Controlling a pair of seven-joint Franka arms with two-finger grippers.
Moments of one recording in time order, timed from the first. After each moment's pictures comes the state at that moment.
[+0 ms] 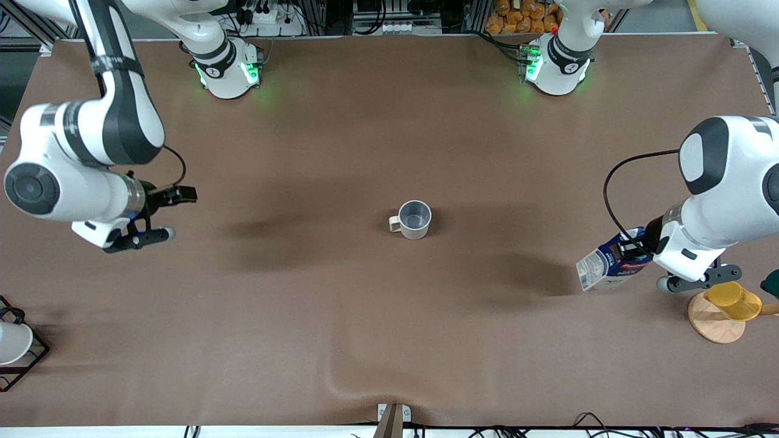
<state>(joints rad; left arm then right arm) -0.03 0.36 -0.06 -1.54 0.01 1.85 -0.31 0.13 0.20 -0.05 -1.79 0.00 1.67 -0.15</state>
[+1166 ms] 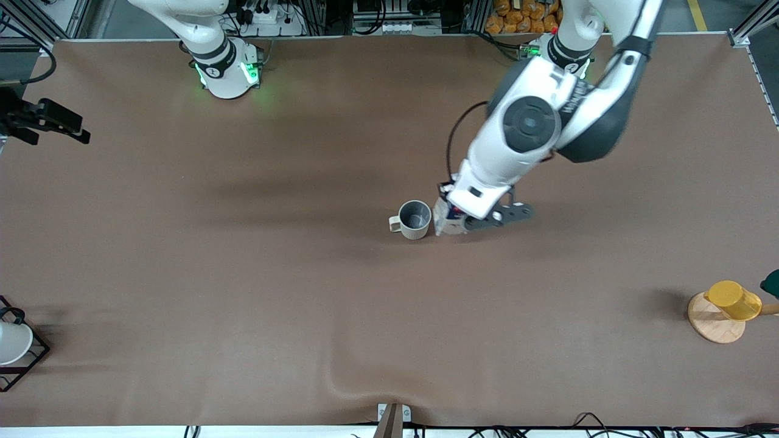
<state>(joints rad) -0.53 0.39 -0.07 -1.48 -0.12 1.78 -0.78 -0.16 -0.09 0.06 -1.64 0.04 1.47 -0.07</state>
